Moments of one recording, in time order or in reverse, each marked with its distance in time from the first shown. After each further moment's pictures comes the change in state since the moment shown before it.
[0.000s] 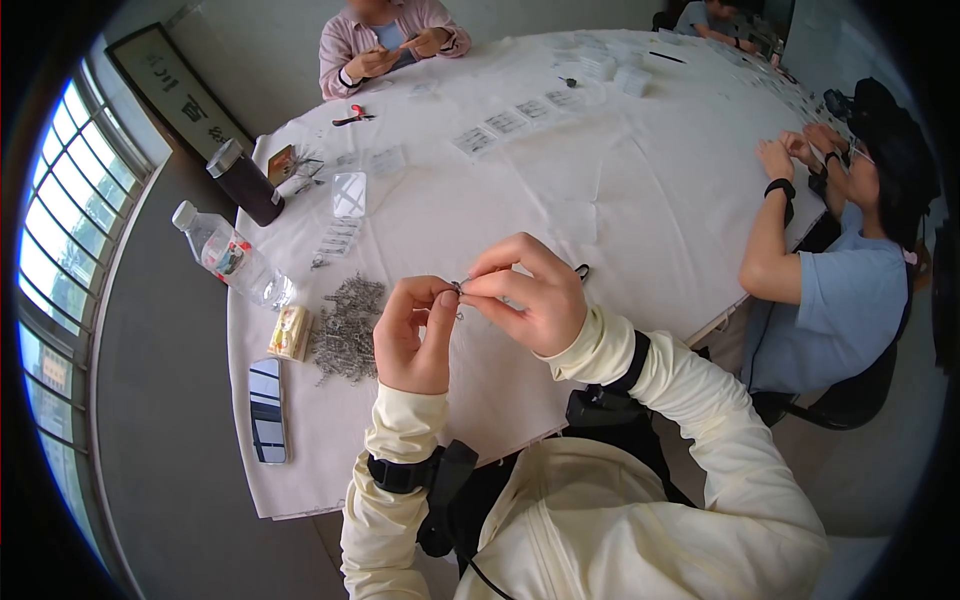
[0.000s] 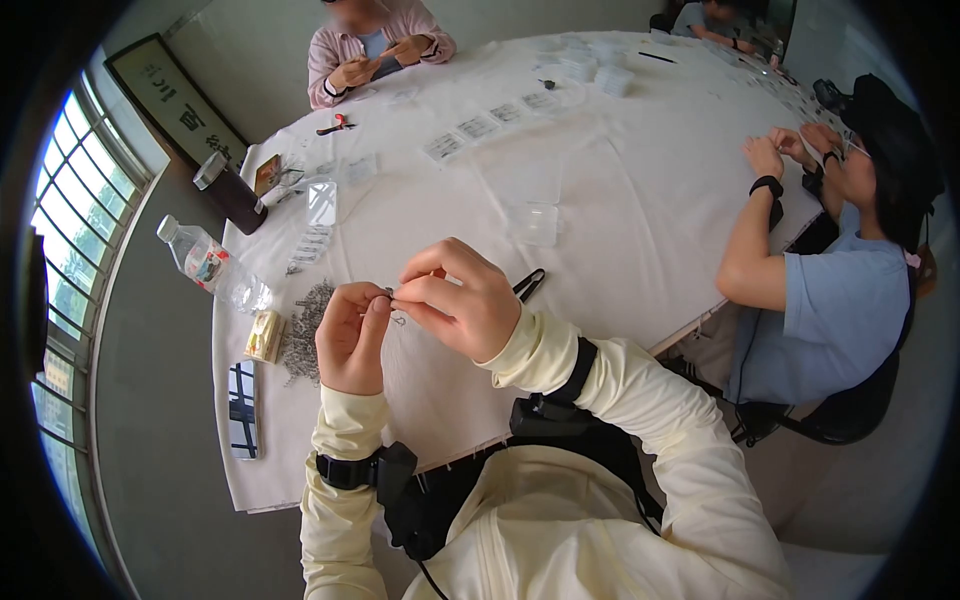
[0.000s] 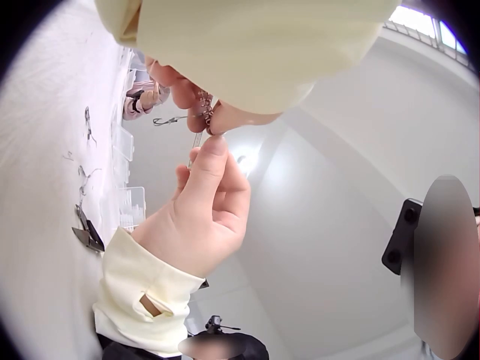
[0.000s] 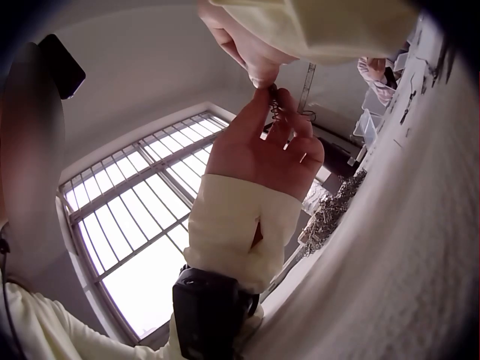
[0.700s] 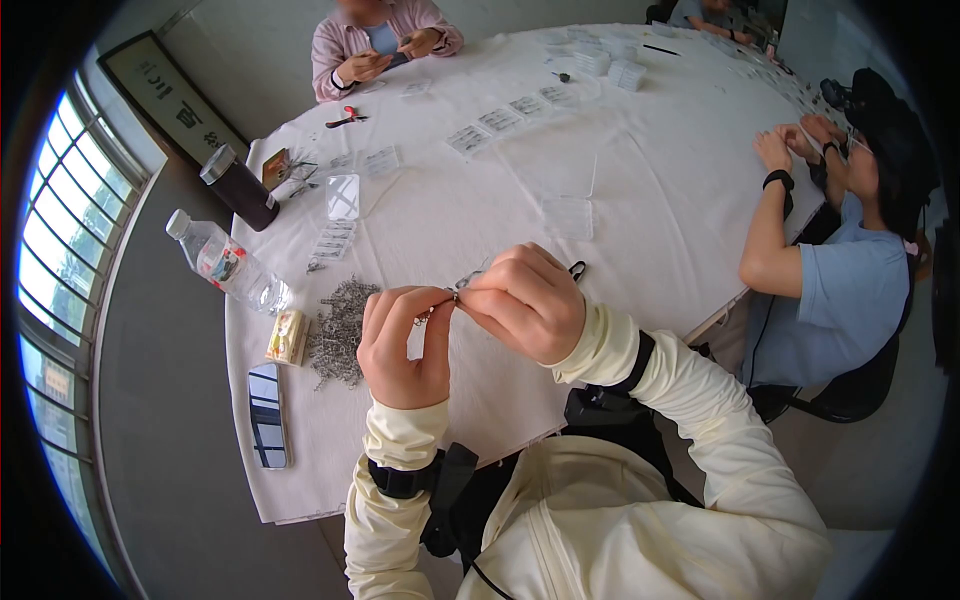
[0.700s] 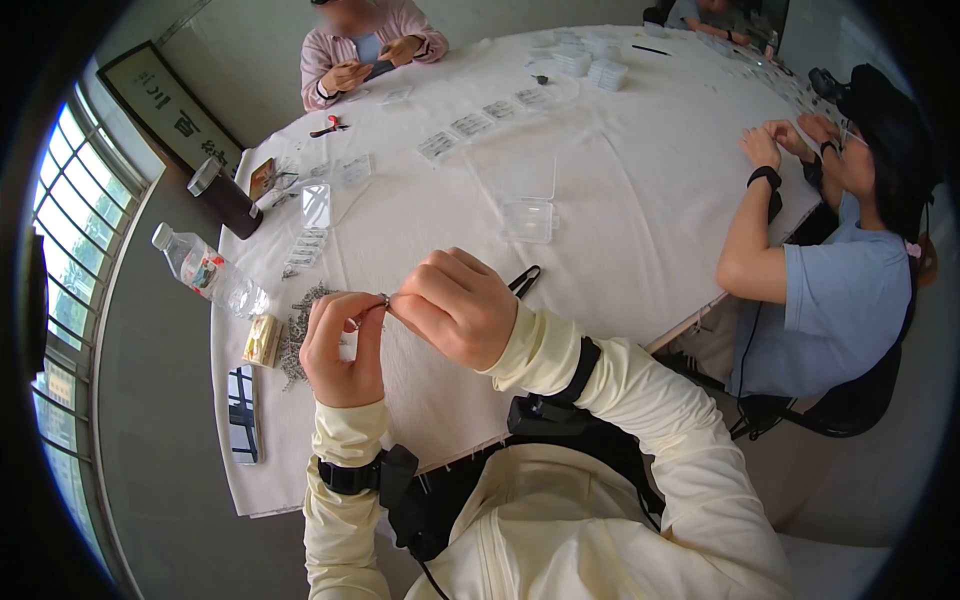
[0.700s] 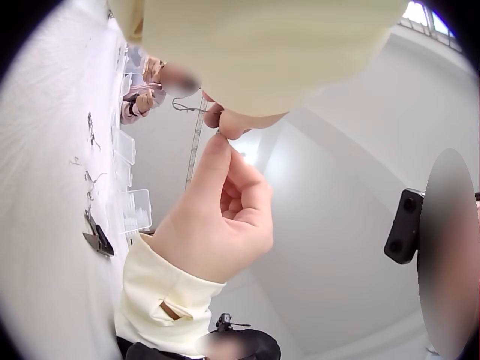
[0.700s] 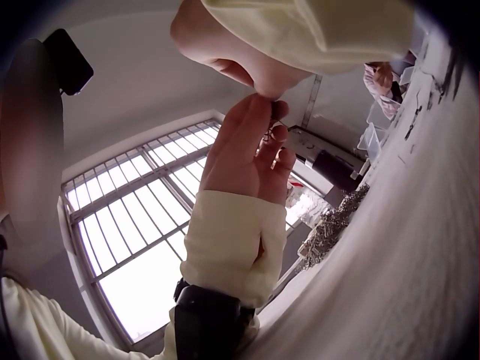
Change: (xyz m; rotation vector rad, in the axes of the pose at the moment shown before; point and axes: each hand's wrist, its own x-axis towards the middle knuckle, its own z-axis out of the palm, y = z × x) left_hand 0.002 0.017 0.001 0.568 0.072 0.409; right_hand -0.003 0.001 -0.002 -0.327 0.000 -0.274
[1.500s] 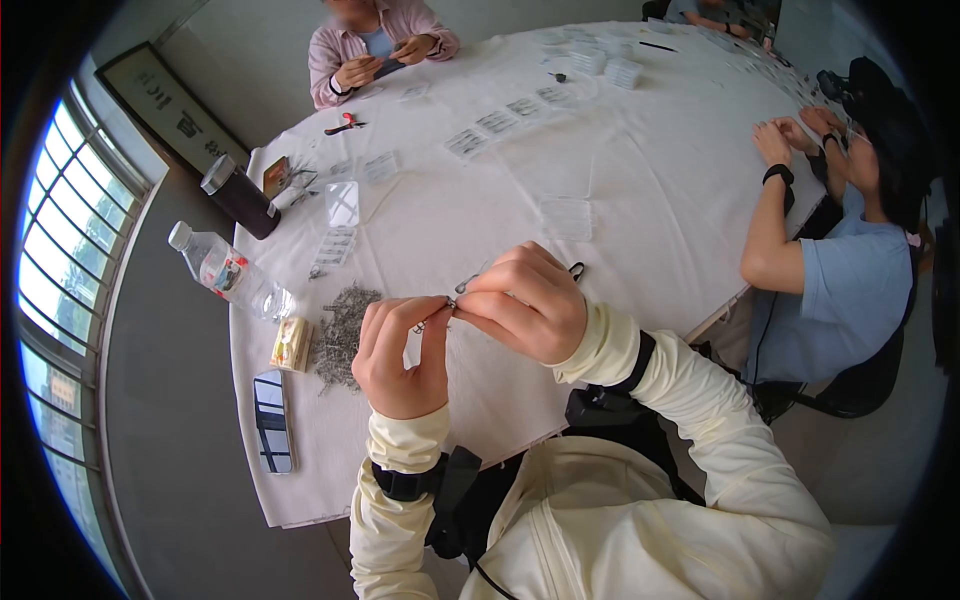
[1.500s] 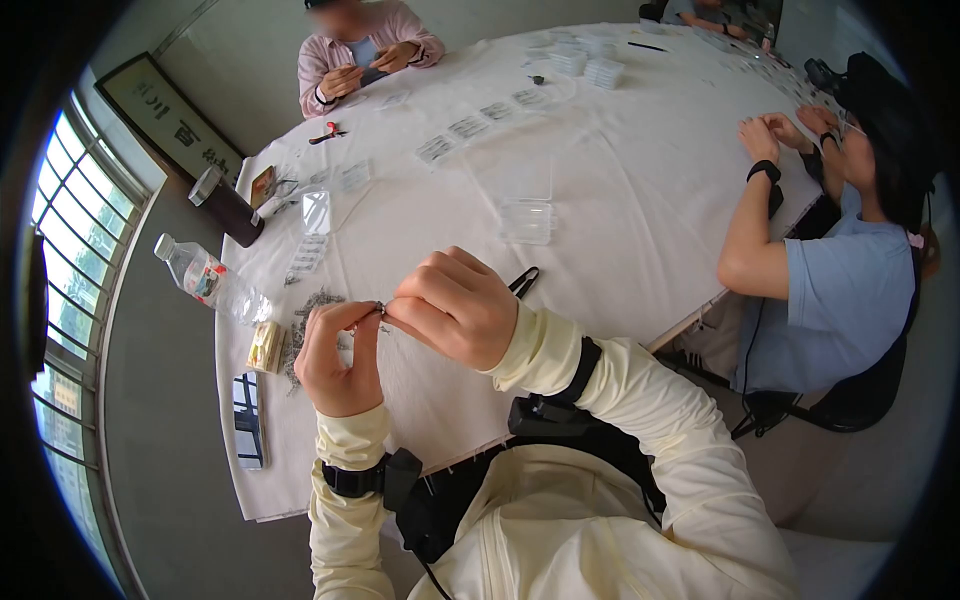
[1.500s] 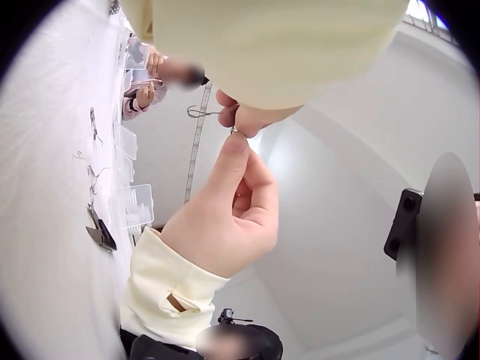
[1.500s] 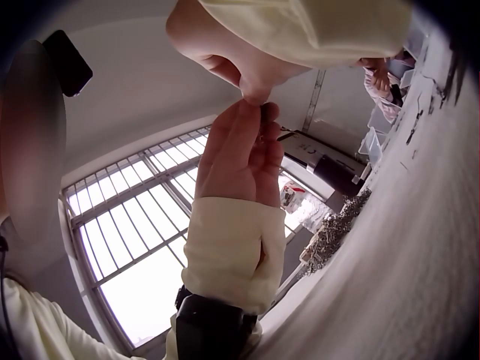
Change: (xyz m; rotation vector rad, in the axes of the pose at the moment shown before) left_hand -0.001 0.002 0.002 -0.015 0.072 0.036; right_hand 0.003 0.001 -0.005 0.063 0.030 0.027
